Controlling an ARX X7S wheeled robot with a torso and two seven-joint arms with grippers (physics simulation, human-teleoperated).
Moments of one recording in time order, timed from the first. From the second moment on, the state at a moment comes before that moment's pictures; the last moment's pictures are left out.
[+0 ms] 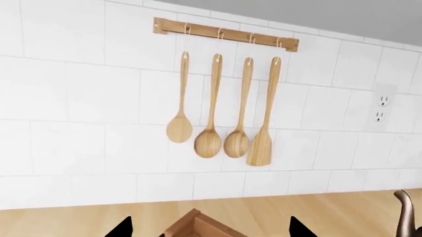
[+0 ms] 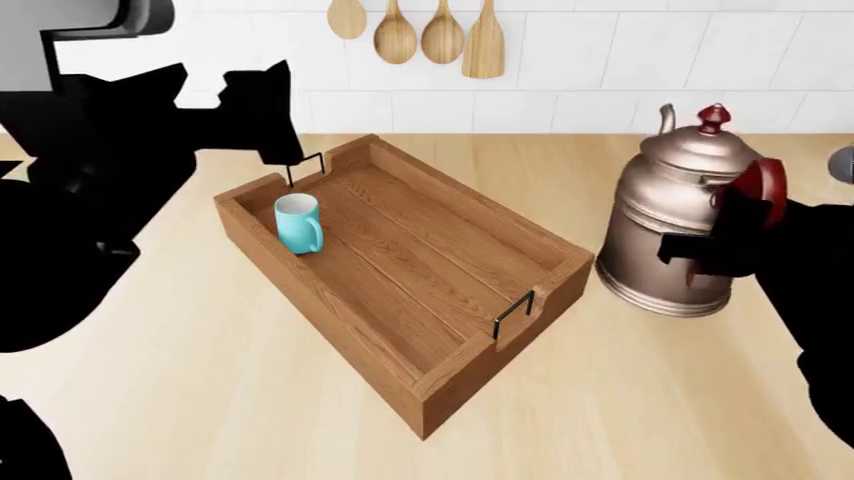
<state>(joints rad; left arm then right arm) -1.04 -0.44 -0.07 0.42 -1.28 -1.25 -0.62 0.67 0.95 -0.14 -0.50 1.41 0.80 0.86</state>
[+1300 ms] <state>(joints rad) -0.98 -0.51 -0.13 0.44 -1.34 -1.19 -0.62 1.35 0.51 -0.49 -0.51 1.42 0.91 0.96</state>
